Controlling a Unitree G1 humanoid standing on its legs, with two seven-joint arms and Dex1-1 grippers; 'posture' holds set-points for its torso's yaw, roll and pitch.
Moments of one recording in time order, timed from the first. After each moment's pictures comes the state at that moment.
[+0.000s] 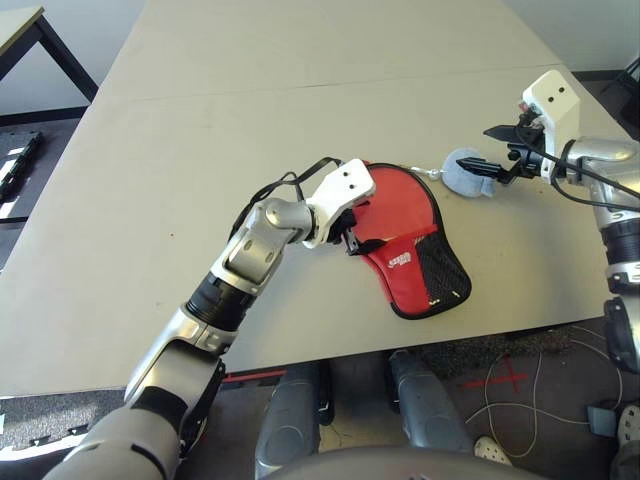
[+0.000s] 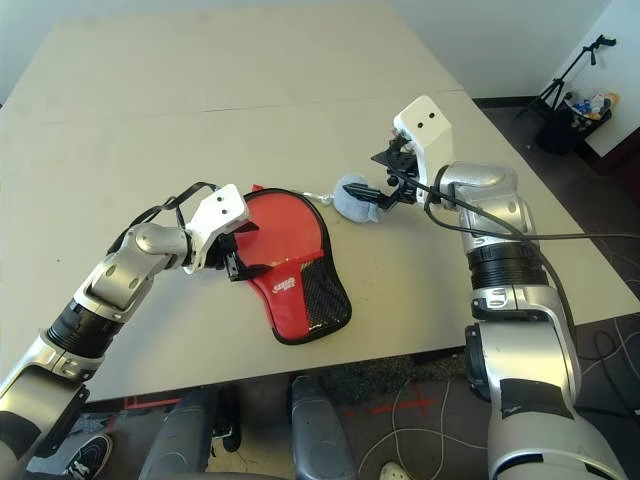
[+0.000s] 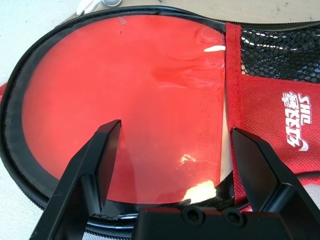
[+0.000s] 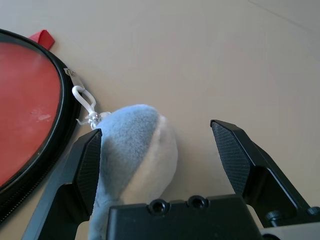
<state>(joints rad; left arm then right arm) -0.64 0.39 -0.38 0.04 0.01 0.56 -0.89 -0.91 -0.70 0.06 0.64 0.06 0.36 0.93</state>
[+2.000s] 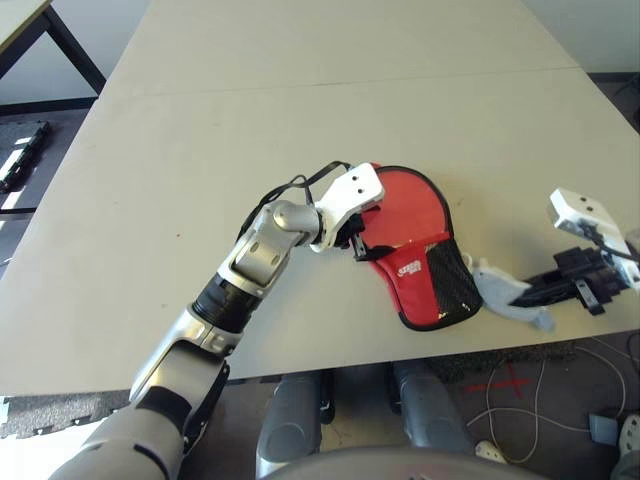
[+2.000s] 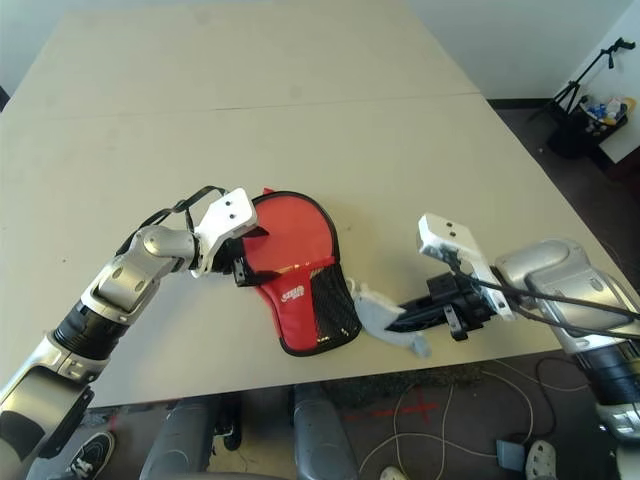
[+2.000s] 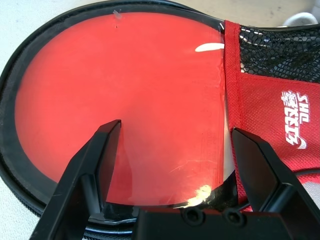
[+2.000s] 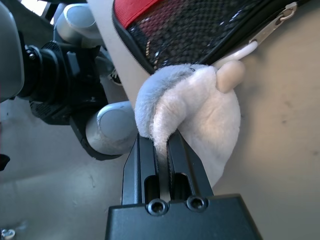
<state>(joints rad) -0.64 0.37 -0.40 0.03 -0.01 0.58 -0.90 -0.29 -1.25 0.21 -0.08 0.48 0.56 1.58</state>
